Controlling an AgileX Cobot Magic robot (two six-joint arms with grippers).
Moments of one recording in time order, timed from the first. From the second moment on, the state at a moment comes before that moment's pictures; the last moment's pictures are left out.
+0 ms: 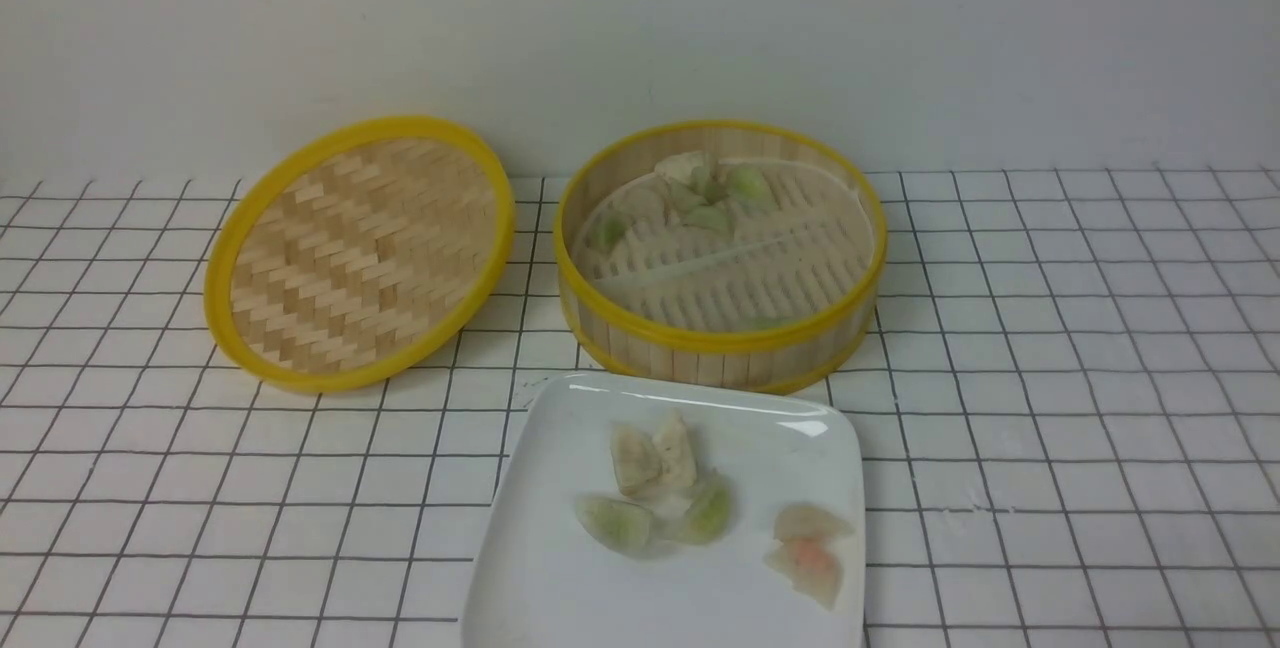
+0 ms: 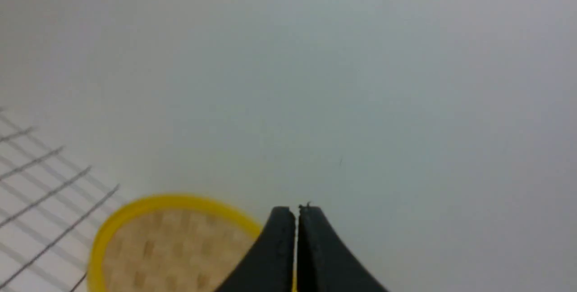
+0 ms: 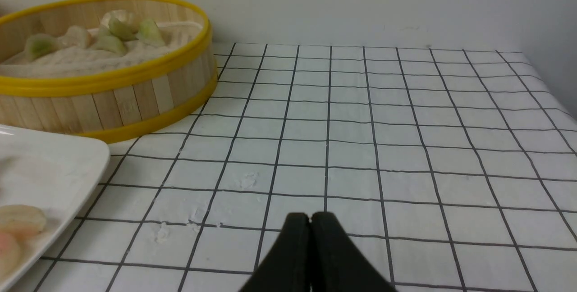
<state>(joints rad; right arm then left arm) 0.03 -0.02 0.02 0.03 0.39 0.01 -0.04 -0.01 0.02 -0.65 -0.26 -0.09</state>
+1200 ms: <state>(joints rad) 0.03 -0.02 0.02 0.03 0.39 0.01 -0.30 1.88 -1.82 -0.32 1.05 0.37</state>
